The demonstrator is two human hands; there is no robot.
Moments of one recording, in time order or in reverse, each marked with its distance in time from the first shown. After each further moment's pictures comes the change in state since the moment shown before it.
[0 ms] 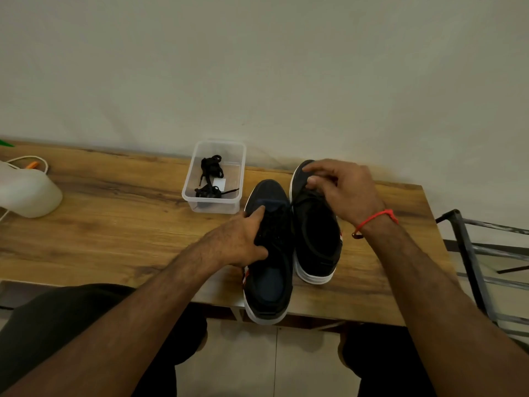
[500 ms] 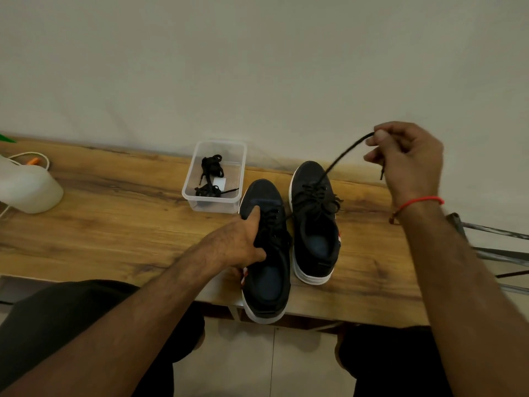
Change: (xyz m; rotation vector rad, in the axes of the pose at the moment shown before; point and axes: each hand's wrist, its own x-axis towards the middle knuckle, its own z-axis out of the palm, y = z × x) left_hand -0.004 0.006 0.003 -0.018 -0.005 -0.063; right_hand 0.014 0.018 -0.054 0.431 0.501 0.203
